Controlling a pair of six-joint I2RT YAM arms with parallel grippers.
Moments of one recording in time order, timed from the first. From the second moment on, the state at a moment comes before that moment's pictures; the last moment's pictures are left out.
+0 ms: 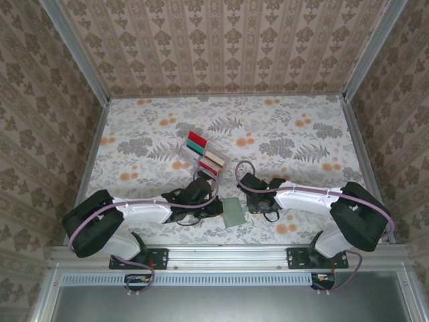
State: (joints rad) left arm -0.99 1.41 0.50 0.08 0.23 -1.01; right arm 0.83 1.47 0.73 -0.61 0.18 0.81
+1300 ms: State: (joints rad) left arm -0.96 1.33 0.54 -0.05 0.17 -0.96; right arm 0.80 1.48 0.80 -0.61 0.03 0.78
